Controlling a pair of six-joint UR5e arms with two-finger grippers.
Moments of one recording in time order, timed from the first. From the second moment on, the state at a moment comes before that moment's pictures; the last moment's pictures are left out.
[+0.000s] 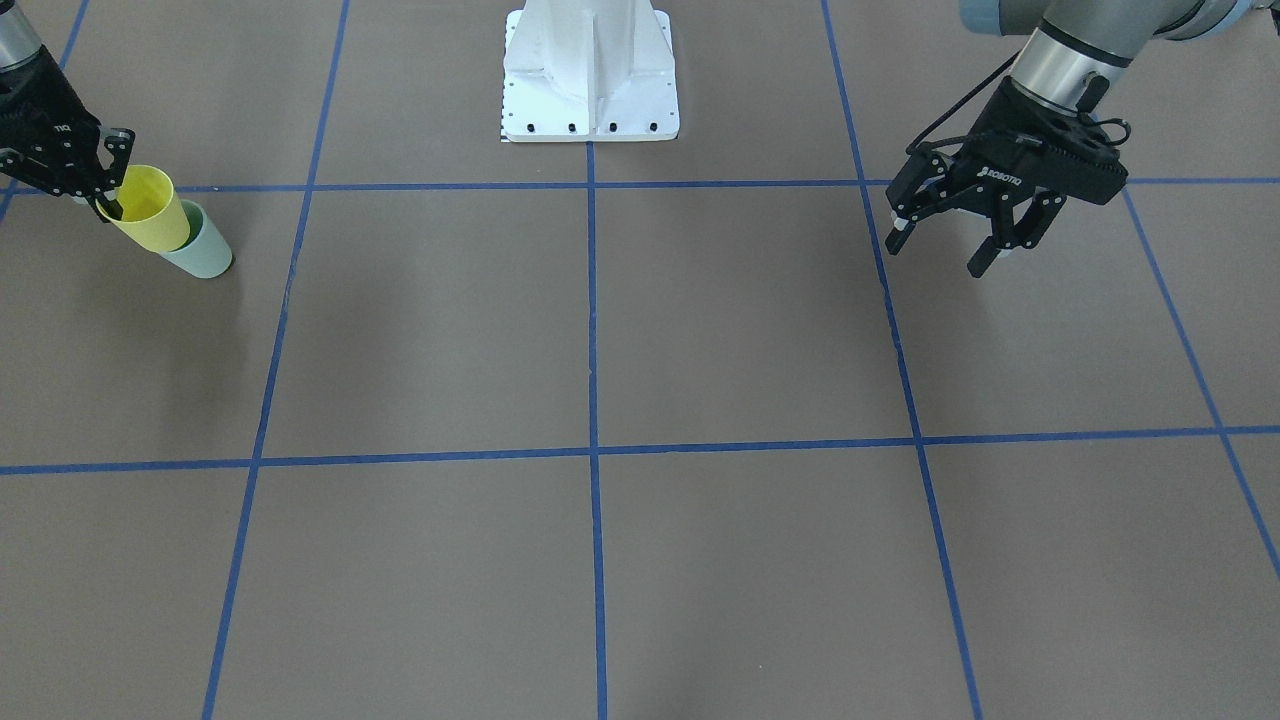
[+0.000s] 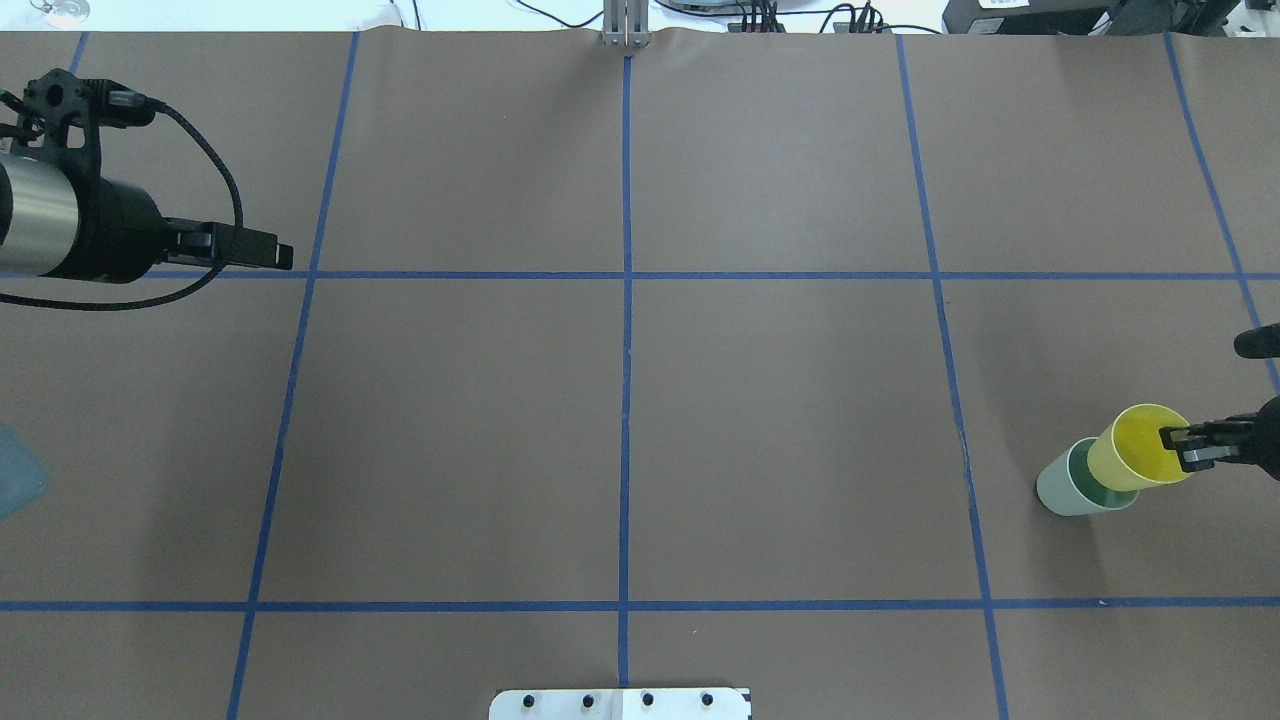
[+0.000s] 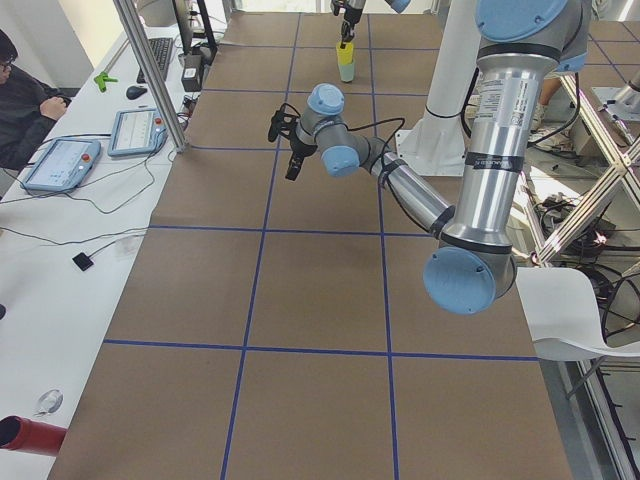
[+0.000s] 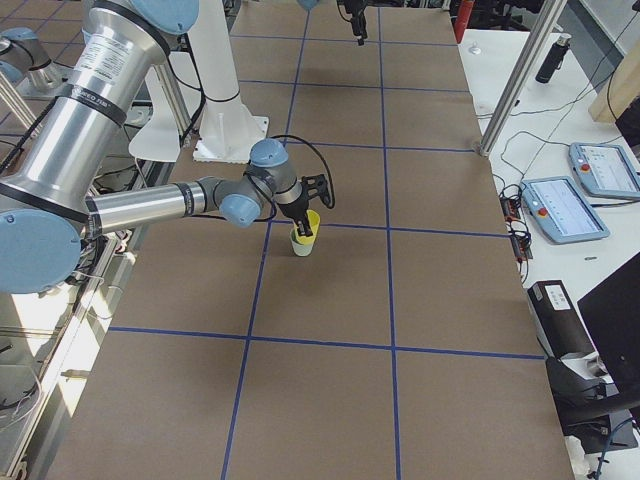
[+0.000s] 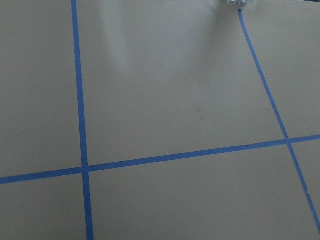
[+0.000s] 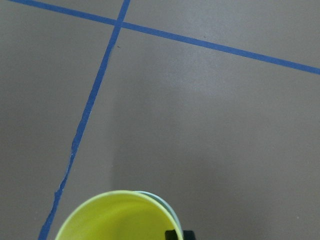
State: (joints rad) left arm -0.88 -1.71 -2.07 -2.00 -1.98 -0.97; right arm 0.73 -2.04 2.17 -0.90 1.83 0.83
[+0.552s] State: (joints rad) left arm -0.88 -1.71 -2.07 -2.00 -1.98 -0.97; right arm 0.73 -2.05 2.17 -0.90 1.85 0.83
